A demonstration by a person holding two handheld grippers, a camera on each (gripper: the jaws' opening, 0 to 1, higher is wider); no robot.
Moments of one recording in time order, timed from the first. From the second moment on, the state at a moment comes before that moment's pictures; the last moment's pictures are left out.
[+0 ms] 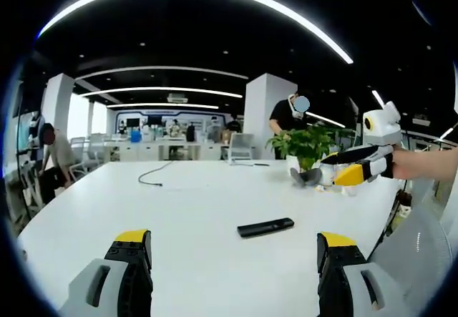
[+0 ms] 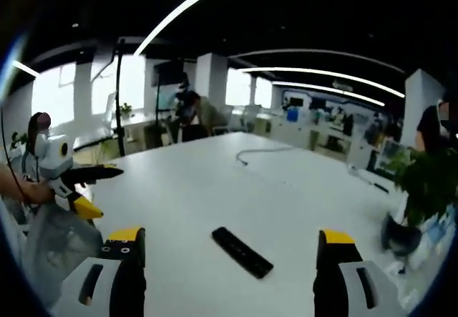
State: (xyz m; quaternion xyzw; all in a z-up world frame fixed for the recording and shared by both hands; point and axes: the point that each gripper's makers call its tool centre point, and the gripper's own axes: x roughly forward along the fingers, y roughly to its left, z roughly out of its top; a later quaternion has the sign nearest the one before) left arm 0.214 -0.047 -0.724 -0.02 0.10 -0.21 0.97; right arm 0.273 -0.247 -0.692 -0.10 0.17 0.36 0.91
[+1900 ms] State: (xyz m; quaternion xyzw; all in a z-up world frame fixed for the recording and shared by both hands) left arm 0.214 -0.048 -0.729 -0.01 0.11 -0.21 0.97; right arm 0.221 -0.306 -0.729 -0.06 0.14 0.30 0.94
